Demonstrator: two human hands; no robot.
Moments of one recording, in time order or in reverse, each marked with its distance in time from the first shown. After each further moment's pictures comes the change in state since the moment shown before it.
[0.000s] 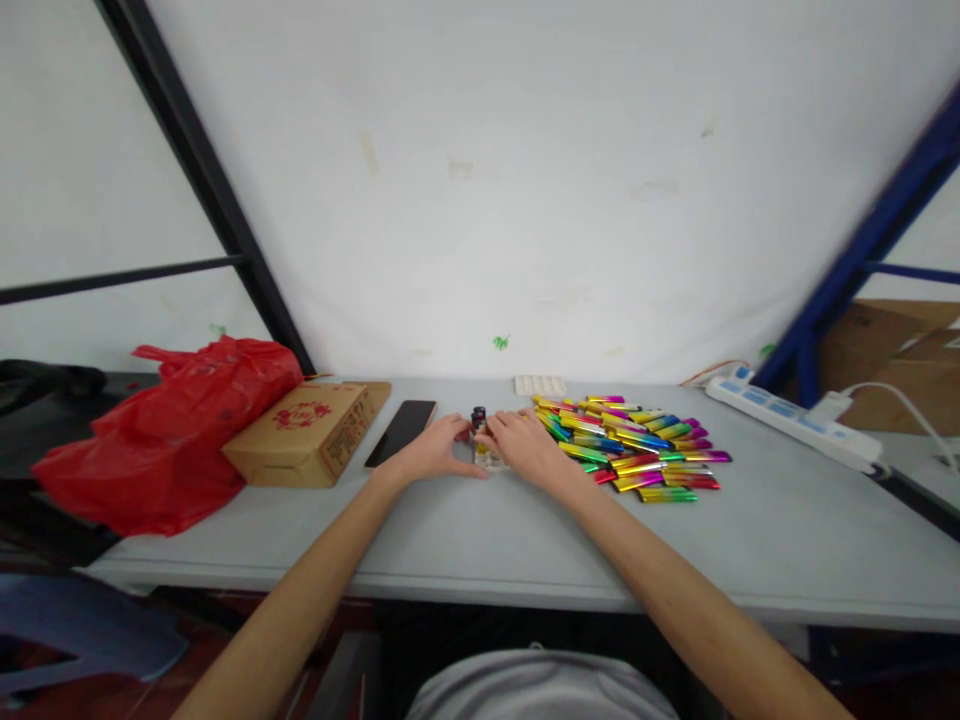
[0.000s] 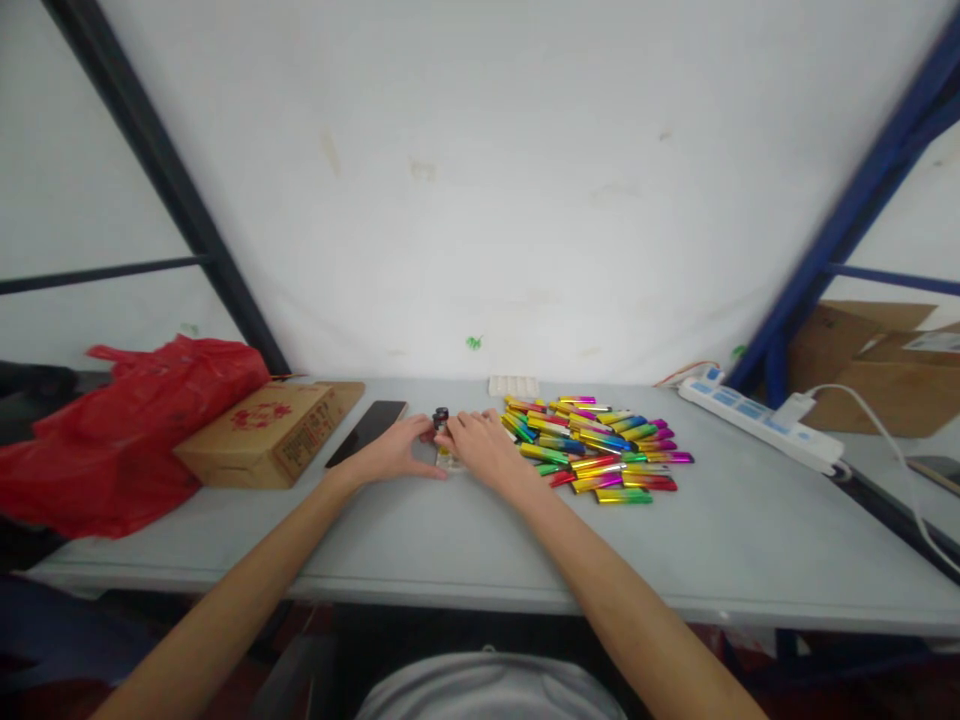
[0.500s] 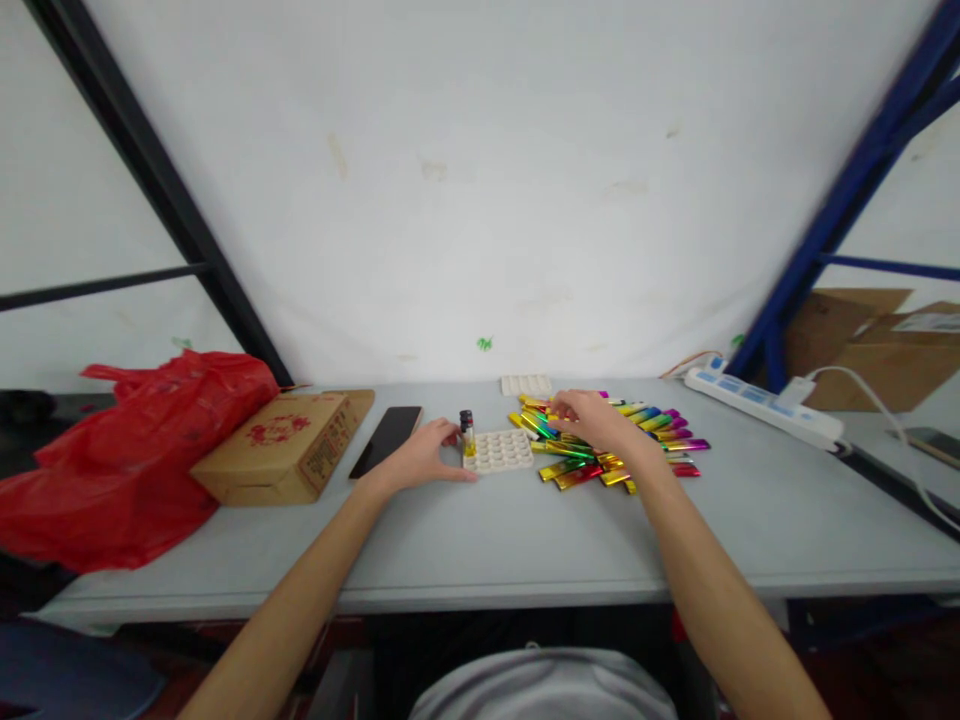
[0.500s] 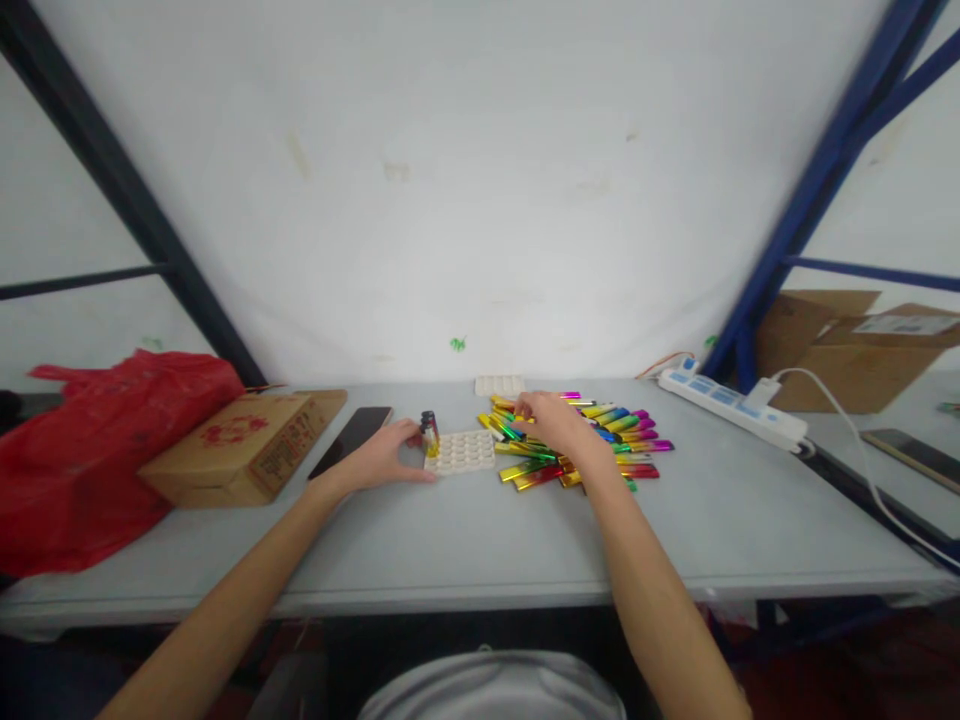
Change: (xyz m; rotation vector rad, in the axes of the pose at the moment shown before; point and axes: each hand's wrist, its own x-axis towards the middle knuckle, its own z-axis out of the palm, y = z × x) left_hand 0.001 0.003 -0.004 -0.010 -0.013 -0.010; right_hand -0.057 0.102 -0.056 0.248 -0.051 0.332
